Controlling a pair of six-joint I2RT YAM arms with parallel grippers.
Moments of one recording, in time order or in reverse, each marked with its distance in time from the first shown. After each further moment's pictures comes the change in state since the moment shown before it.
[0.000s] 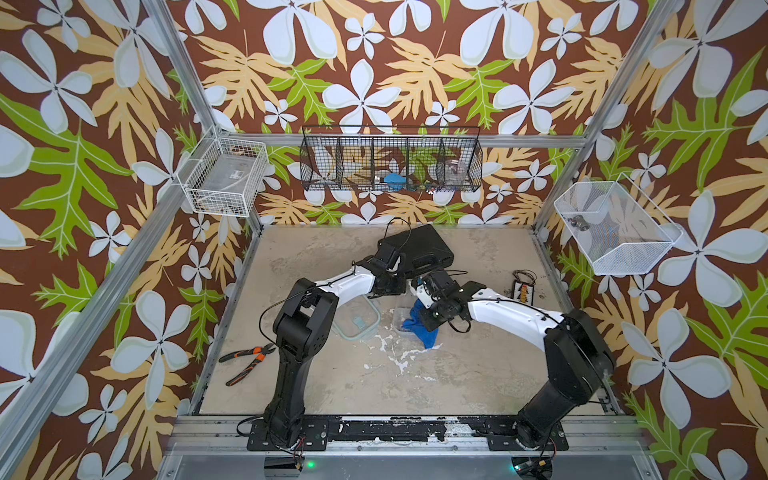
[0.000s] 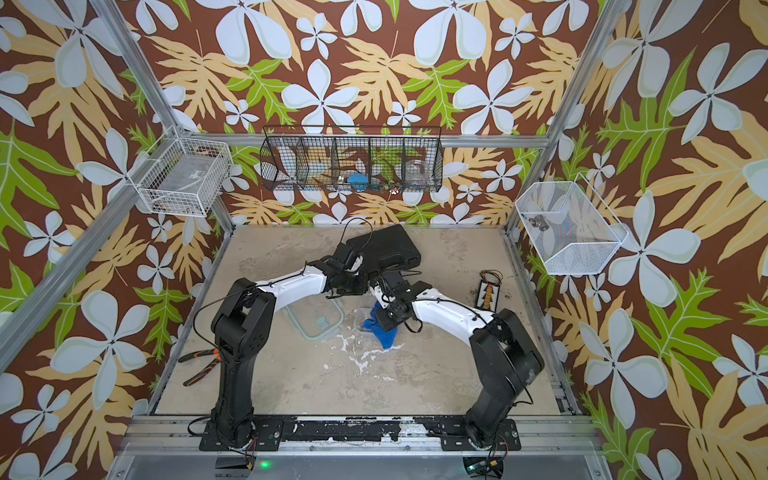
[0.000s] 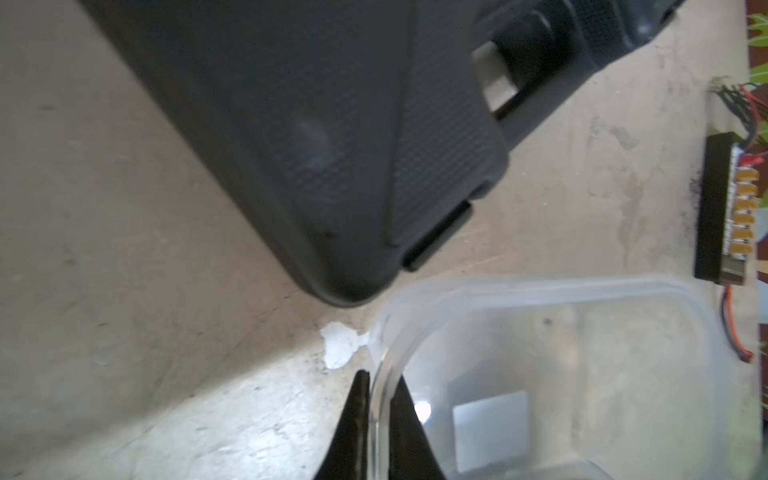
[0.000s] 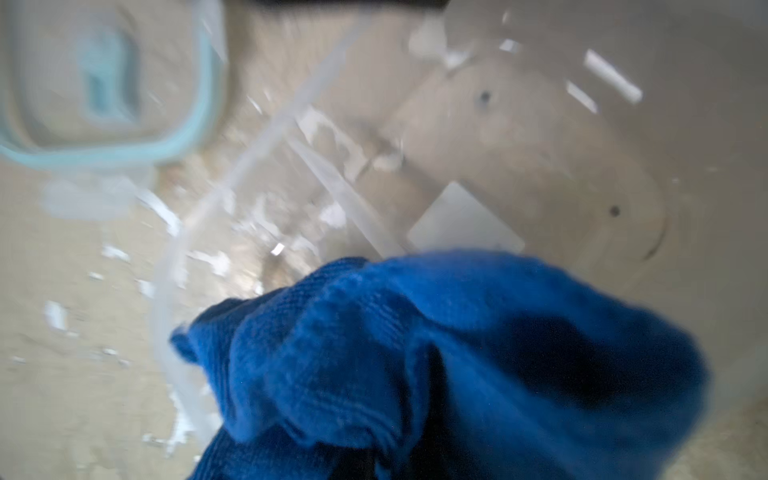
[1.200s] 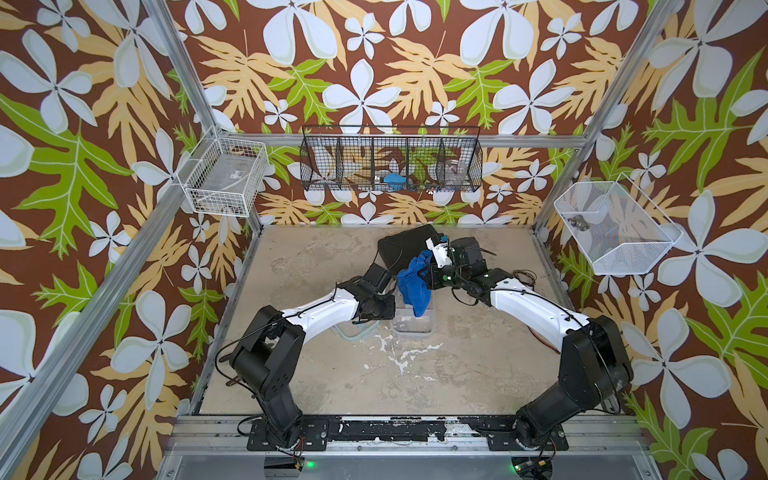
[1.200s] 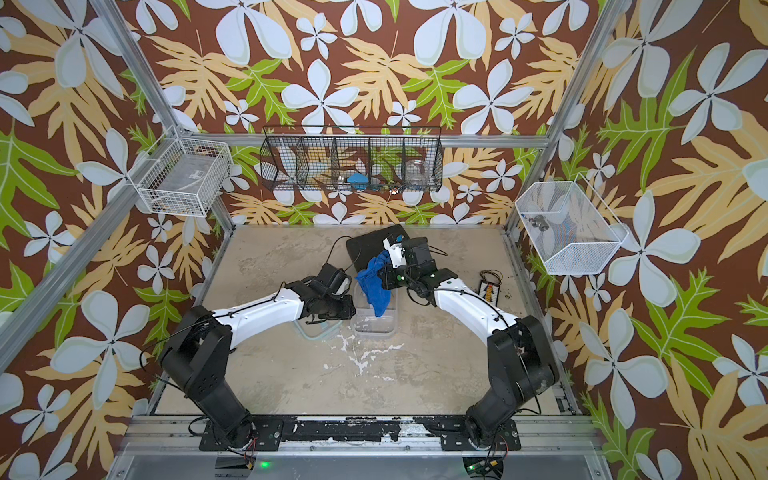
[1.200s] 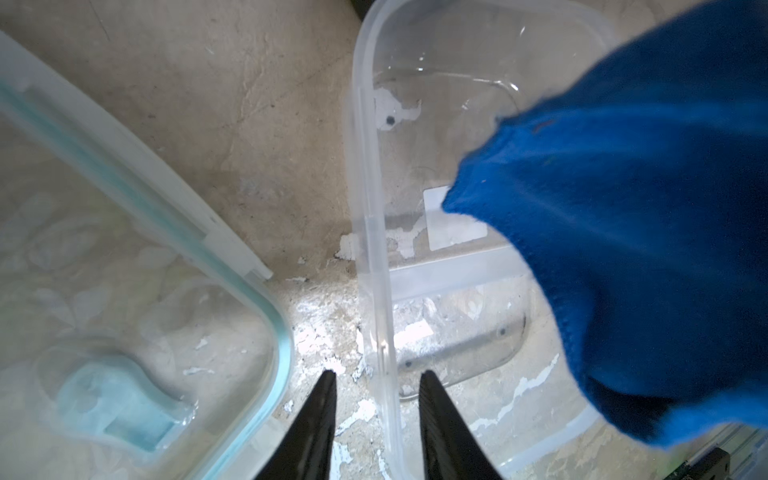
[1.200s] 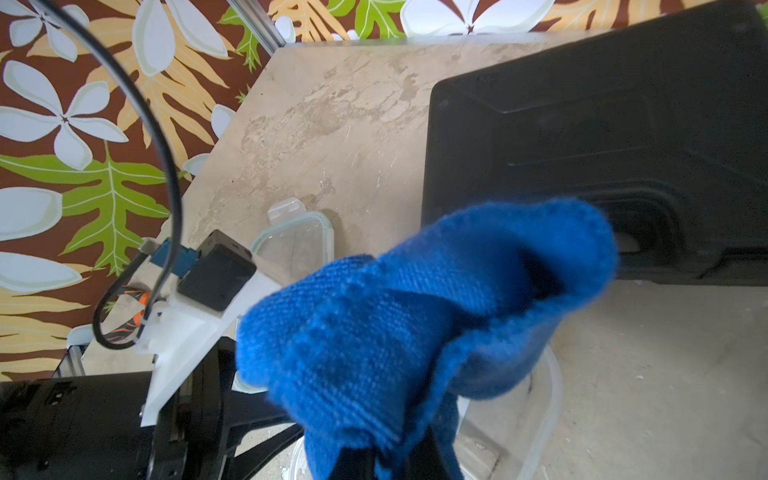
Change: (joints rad) left arm -0.076 -0.356 -0.362 -0.063 -0.077 -0.105; right arm -0.182 0.004 0.055 0.360 -0.255 0.174
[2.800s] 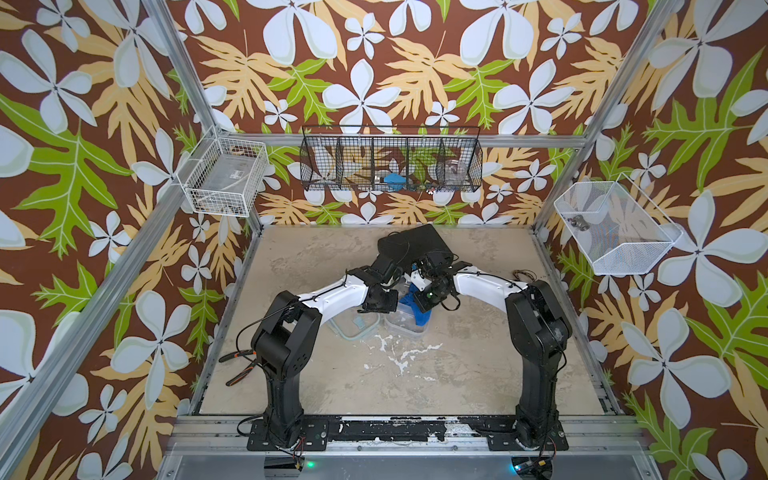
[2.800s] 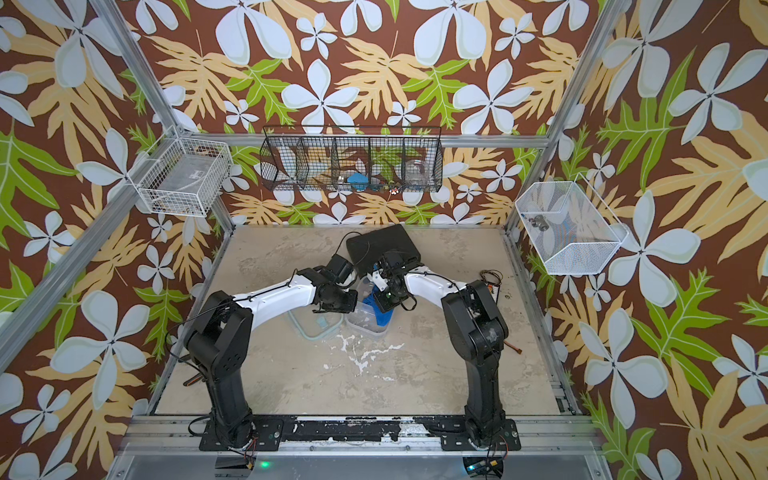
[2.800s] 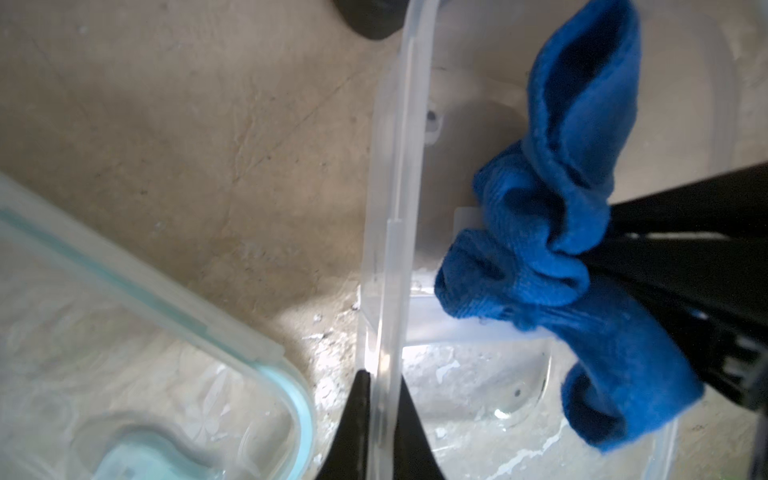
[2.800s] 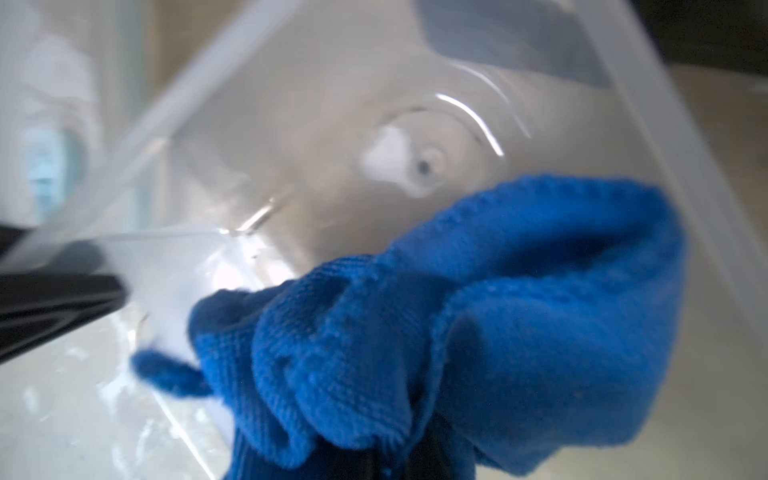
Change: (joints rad) left arm 0.037 0.156 0.188 -0.097 -0.014 0.147; right arm 0.027 0.399 0.244 -0.449 0.139 -0.336
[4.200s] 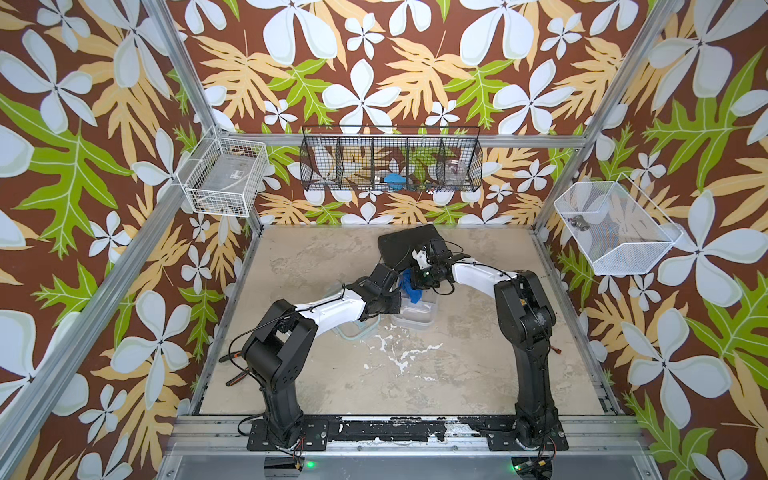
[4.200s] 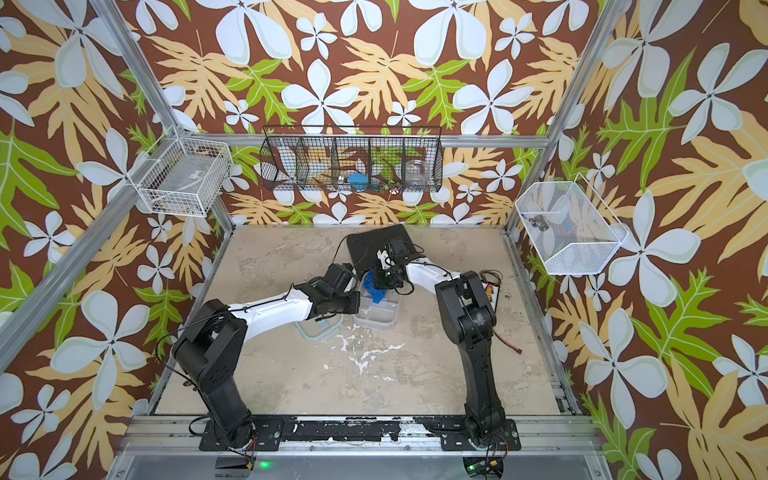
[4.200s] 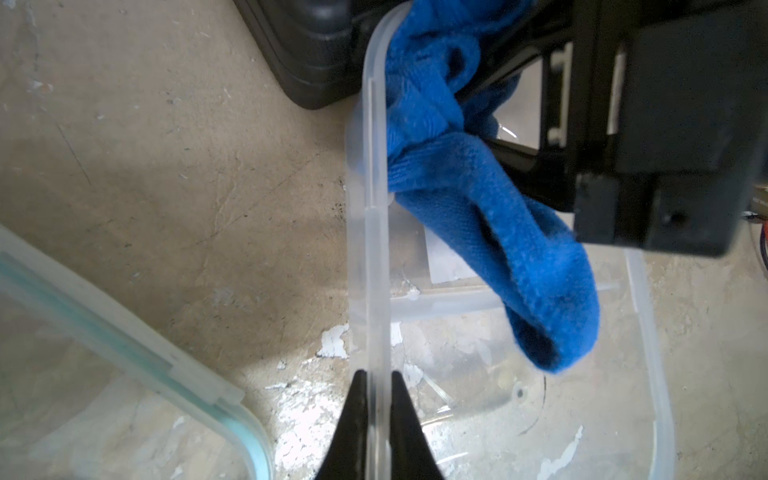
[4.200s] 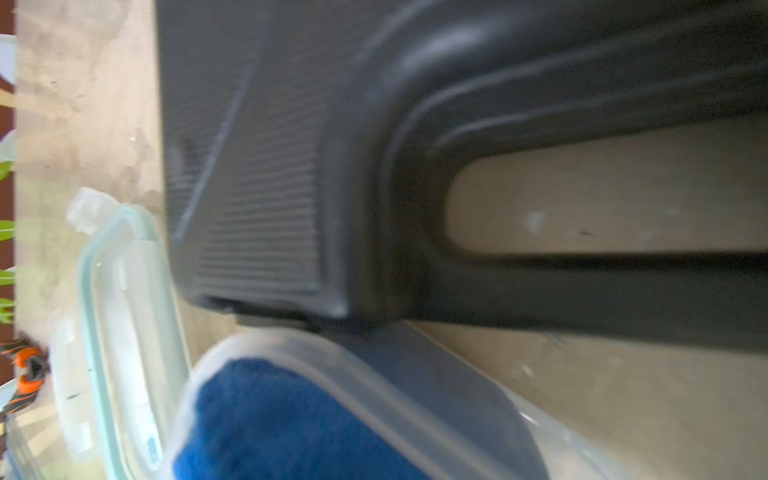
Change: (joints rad) left arm -0.063 -0.084 -0.178 0.269 -0.050 -0.068; right arm -0.042 0.158 0.152 0.254 -0.156 0.450
